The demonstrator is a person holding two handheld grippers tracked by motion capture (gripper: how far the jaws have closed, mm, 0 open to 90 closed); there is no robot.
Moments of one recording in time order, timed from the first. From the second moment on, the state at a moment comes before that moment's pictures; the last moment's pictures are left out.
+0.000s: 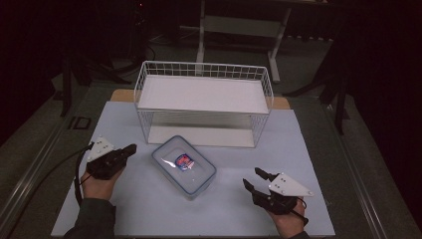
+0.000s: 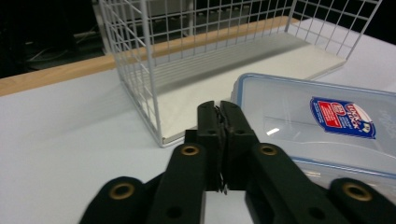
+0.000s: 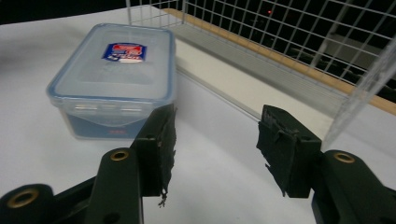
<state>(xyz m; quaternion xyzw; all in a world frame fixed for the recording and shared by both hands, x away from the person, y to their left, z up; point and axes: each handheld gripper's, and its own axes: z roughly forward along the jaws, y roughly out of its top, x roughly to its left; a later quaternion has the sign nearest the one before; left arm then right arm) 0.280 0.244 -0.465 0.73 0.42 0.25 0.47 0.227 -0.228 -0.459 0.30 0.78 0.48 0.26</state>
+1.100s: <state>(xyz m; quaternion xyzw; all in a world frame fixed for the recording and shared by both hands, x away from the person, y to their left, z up) 0.327 0.219 -0.503 0.76 0.43 0.19 0.45 0.232 -0.171 -0.486 0.26 0.84 0.45 0.18</state>
